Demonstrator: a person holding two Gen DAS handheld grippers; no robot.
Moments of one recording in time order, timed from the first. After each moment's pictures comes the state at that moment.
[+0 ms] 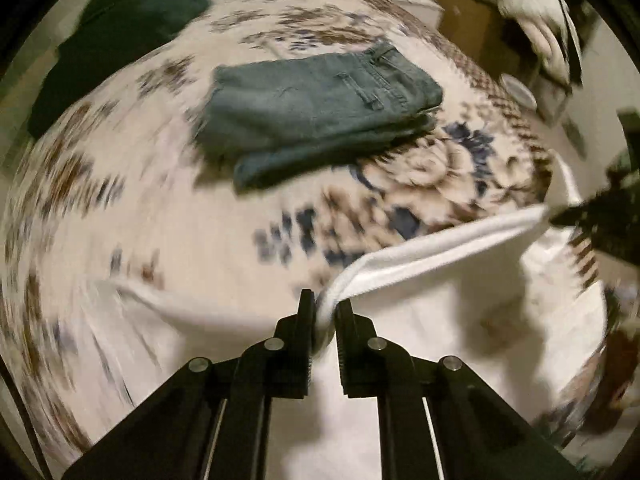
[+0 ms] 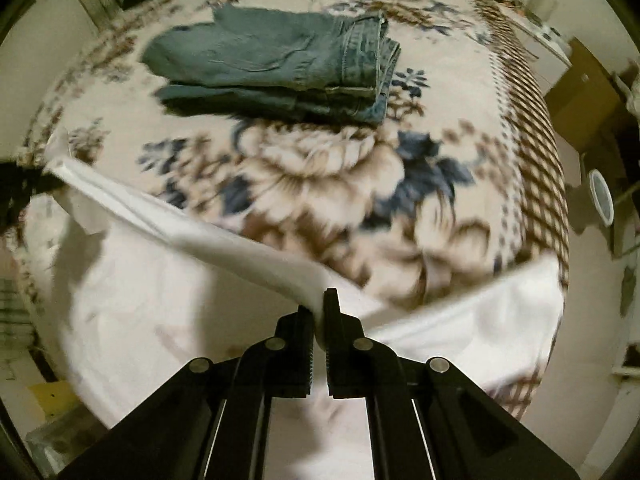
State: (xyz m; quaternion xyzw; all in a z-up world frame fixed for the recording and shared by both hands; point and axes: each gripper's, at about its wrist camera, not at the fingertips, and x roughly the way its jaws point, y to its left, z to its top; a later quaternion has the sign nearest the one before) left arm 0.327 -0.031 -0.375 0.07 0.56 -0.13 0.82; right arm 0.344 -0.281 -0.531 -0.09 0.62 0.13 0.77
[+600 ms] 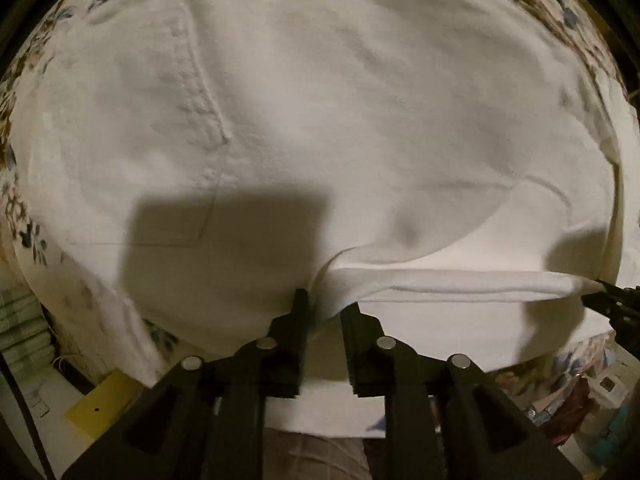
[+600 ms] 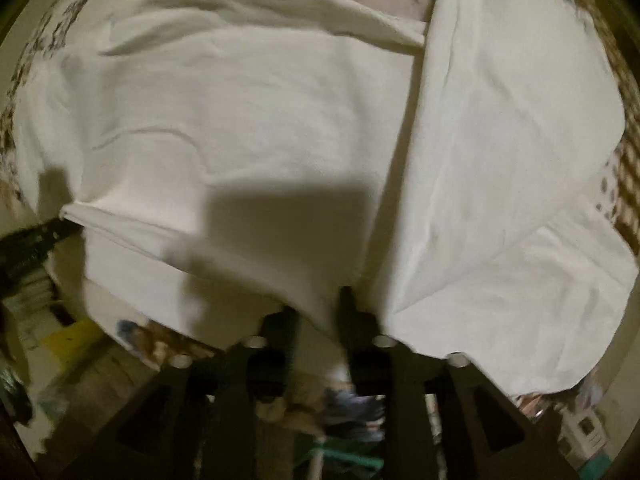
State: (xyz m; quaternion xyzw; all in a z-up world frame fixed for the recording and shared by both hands) left arm 0.146 -0.001 -0.567 -0.05 0.72 0.03 0.69; right arm 0.124 -0.265 -0.656 -0.04 0.77 0.11 0.63
